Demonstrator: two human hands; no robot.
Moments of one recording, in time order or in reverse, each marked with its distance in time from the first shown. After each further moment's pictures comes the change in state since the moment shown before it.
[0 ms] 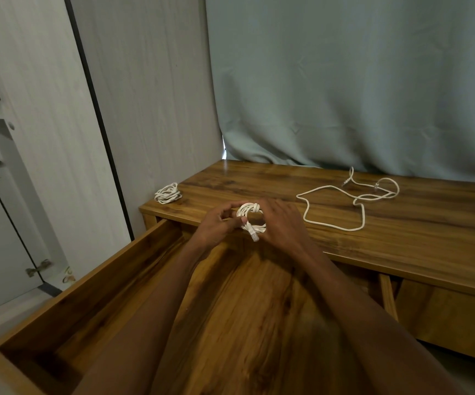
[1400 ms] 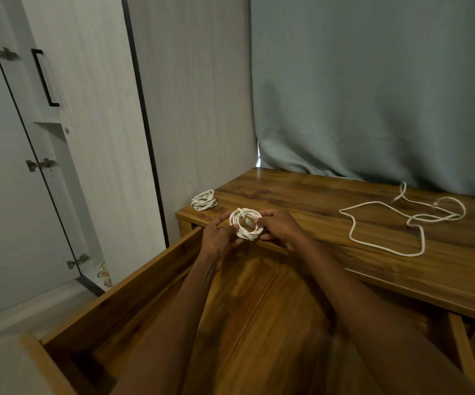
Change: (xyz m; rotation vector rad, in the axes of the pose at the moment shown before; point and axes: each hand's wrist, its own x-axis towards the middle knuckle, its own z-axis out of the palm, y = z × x) left_hand 0.006 -0.030 -0.055 -0.460 0.459 -0.281; right_hand 0.087 -0.050 0.061 1.093 -0.371 0.680
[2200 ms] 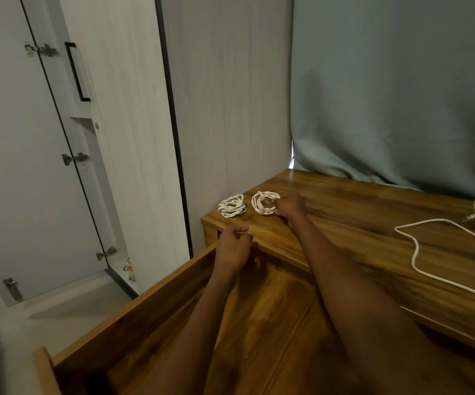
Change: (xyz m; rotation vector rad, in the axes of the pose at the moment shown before) left_hand 0.038 0.001 -0.029 0.500 0.149 0.133; right_hand 0.171 -0.008 0.051 -0.168 0.280 0.043
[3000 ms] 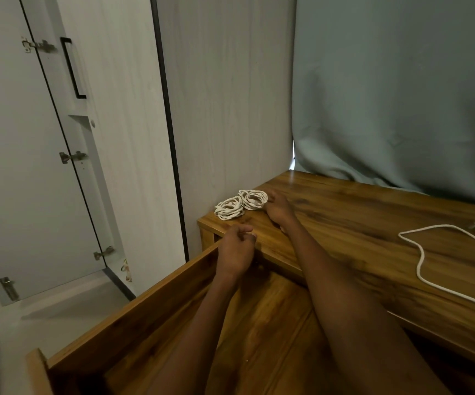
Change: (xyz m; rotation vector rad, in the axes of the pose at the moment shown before) left_hand 0.006 0.001 0.013 0.005 0.010 0.089; right_hand 0.012 0.008 0.022 0.013 -0.201 -0.240
